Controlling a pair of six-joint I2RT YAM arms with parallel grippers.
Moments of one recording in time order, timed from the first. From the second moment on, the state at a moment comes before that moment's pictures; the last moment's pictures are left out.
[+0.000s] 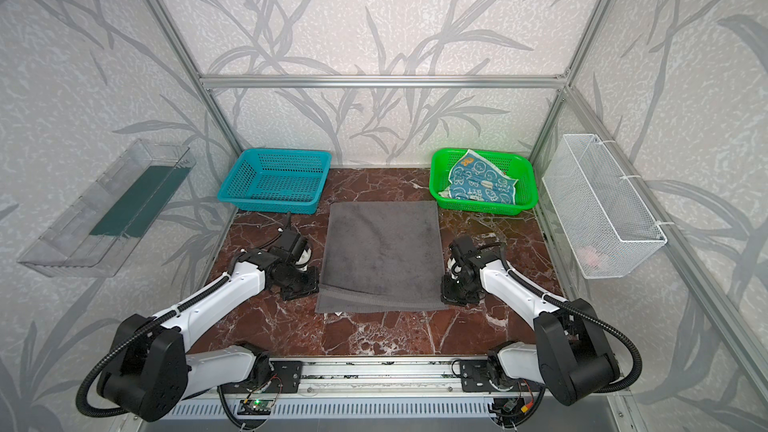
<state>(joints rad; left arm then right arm) -0.33 1.25 0.72 -0.79 0.20 -0.54 0.36 1.31 0.67 -0.79 -0.30 0.46</state>
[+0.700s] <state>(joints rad) -0.35 1.29 0.89 -0.85 0.11 -0.52 0.37 1.27 0.82 -0.80 -0.32 0.39</state>
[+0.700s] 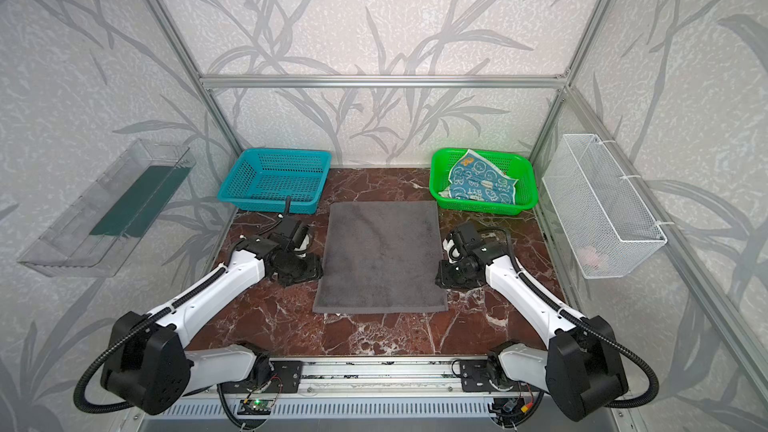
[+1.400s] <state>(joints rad) -0.36 1.43 0.69 -0.64 0.18 -0.62 0.57 1.54 0.81 -0.72 -0.24 0.40</state>
